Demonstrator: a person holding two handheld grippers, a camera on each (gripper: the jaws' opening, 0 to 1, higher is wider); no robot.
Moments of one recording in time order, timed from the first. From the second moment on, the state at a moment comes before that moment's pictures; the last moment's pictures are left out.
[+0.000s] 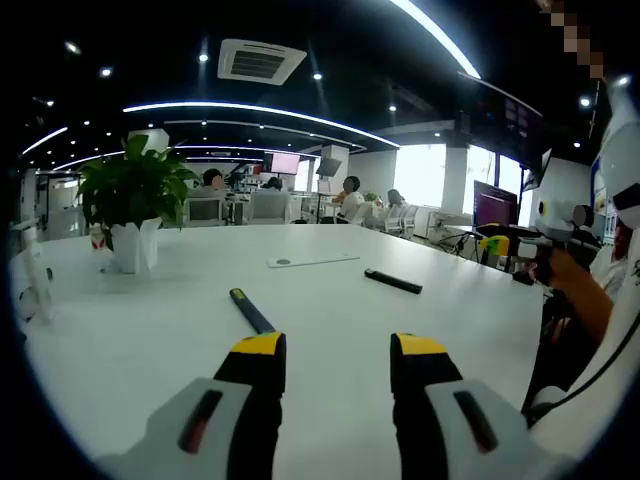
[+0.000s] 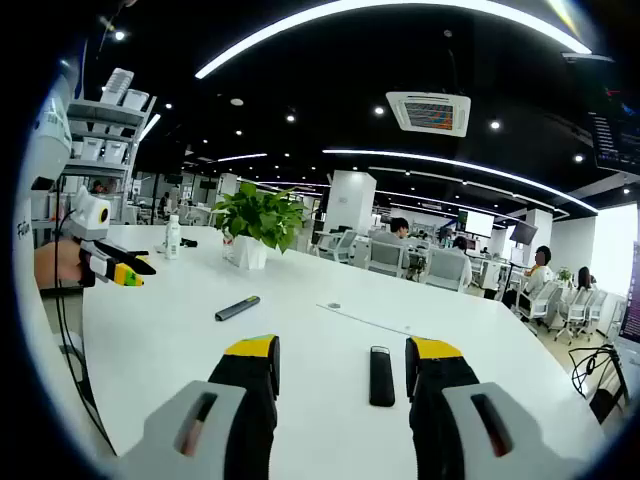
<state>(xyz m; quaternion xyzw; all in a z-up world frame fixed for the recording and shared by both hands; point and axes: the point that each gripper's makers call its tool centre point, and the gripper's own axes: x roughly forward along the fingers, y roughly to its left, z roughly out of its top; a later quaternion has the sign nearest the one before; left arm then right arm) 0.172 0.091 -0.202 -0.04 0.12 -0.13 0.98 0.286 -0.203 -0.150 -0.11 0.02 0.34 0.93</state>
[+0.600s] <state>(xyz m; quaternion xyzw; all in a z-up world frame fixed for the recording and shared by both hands) 0.176 0.070 -0.207 -0.03 0.13 -0.16 0.98 0.299 -0.217 -0.152 -0.11 0.05 0.32 0.94</state>
